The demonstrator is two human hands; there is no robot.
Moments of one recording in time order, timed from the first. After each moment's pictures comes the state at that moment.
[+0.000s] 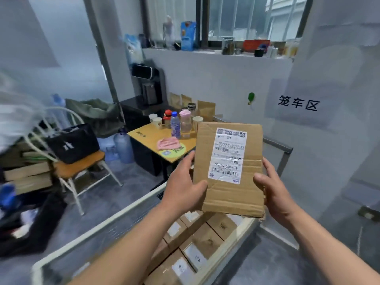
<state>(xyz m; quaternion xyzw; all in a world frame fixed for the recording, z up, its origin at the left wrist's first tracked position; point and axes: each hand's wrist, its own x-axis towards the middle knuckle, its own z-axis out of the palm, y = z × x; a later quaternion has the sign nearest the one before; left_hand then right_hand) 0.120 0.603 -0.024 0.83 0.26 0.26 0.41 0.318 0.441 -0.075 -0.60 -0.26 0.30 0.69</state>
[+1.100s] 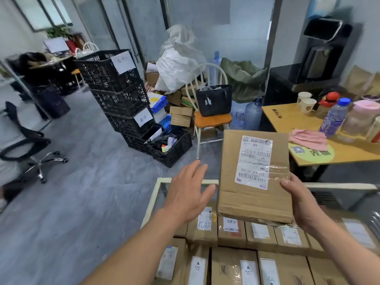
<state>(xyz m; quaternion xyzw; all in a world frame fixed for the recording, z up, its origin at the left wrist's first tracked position) -0.025 0.697 -0.099 0.77 0.62 0.11 0.11 0.286 0.728 -0.189 -0.46 -0.38 0.60 0.53</state>
